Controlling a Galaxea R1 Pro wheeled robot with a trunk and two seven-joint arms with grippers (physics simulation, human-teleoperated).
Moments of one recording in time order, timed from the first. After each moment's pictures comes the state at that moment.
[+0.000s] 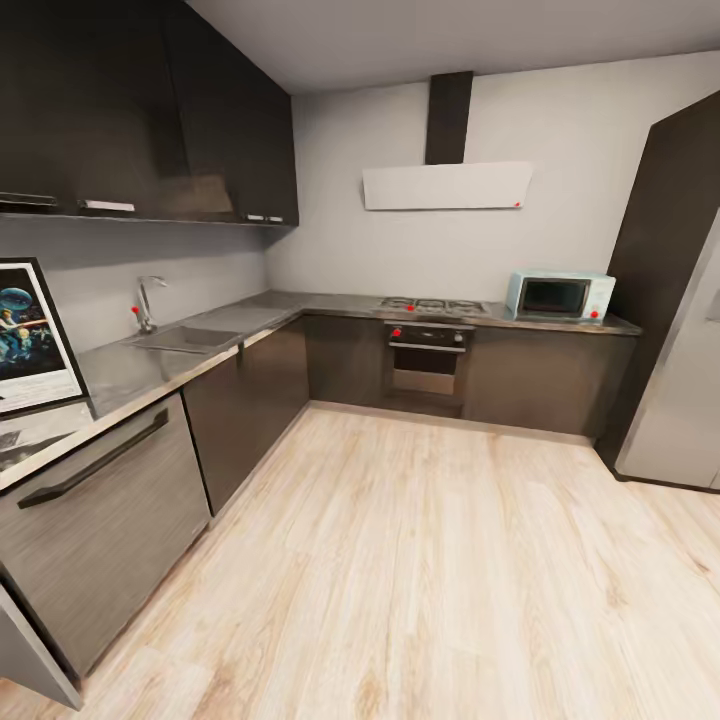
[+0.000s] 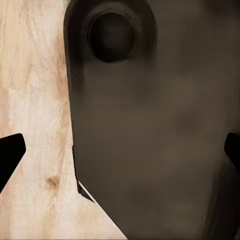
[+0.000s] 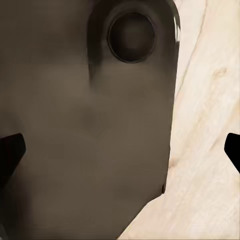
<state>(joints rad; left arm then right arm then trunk) 0.00 0.00 0.00 0.00 0.00 0.00 0.00 0.00 0.00 0.00 0.00 0.00 0.00 0.00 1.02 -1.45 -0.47</state>
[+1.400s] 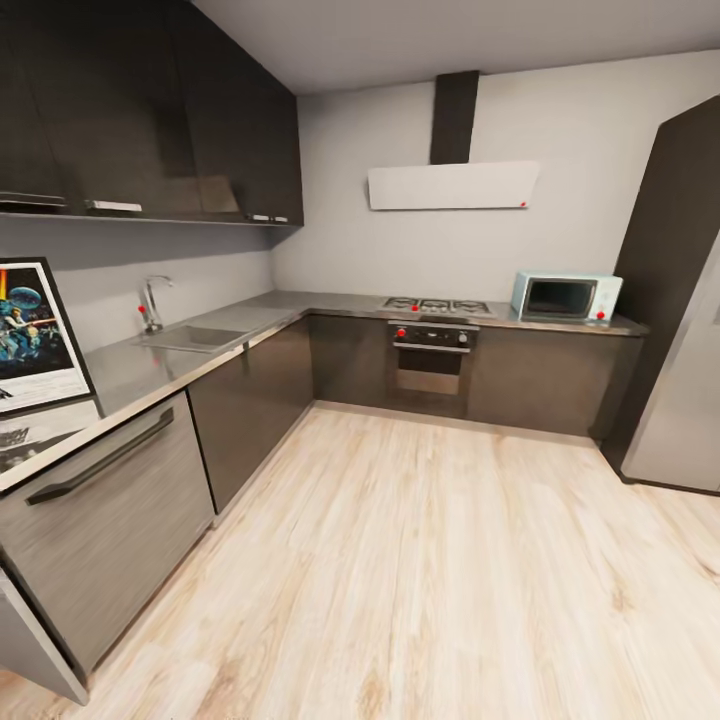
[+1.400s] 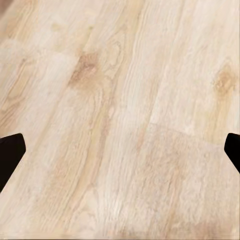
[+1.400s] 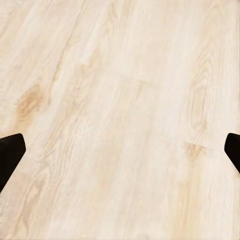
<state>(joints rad) 0.08 0.02 0.07 -0.70 0.00 -0.15 0.00 -0.09 -0.07 0.01 -0.49 0.00 -0.24 0.00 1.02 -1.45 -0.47</state>
